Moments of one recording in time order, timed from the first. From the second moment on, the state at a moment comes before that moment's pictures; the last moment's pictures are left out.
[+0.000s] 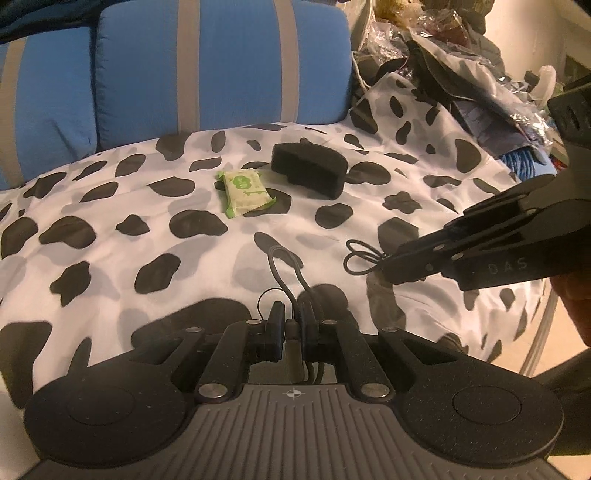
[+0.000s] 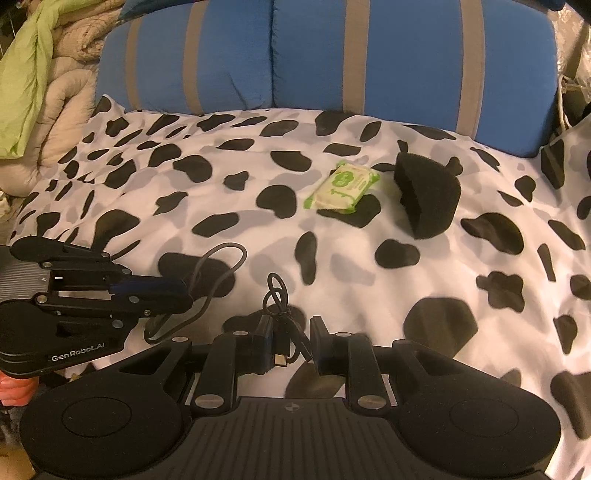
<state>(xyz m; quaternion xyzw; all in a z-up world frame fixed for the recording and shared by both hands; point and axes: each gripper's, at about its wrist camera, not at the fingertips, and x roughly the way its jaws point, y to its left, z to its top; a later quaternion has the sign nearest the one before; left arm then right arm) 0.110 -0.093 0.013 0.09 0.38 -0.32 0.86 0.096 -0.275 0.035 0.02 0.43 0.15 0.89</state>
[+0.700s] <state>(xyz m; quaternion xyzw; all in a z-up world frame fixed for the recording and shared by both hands) 0.048 -0.064 0.028 0.07 0.41 -0.30 0.86 0.030 -0.238 0.039 0.03 0.46 0.17 0.87</state>
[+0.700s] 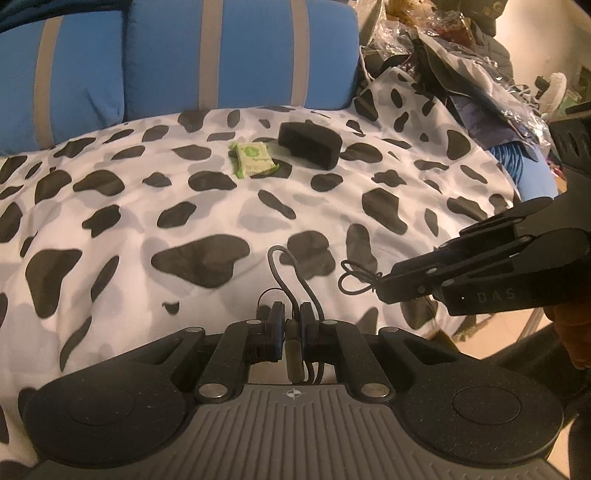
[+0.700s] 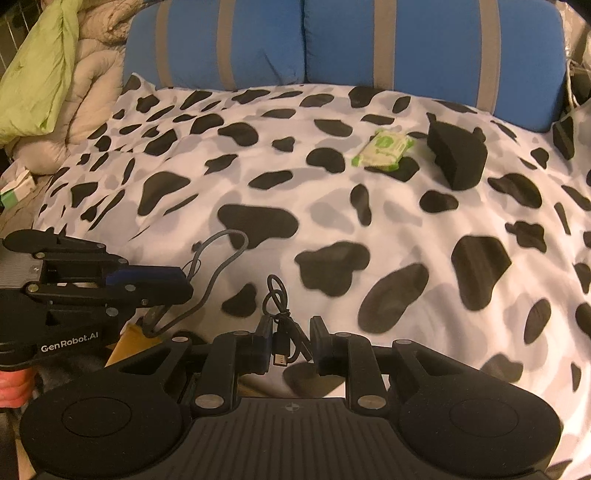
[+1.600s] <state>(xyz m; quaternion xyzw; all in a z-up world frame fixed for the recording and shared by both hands) -0.015 -0.049 0.015 0.08 0.50 -0.29 0.81 -0.041 -0.203 0.014 0.00 0.55 0.19 0.81</state>
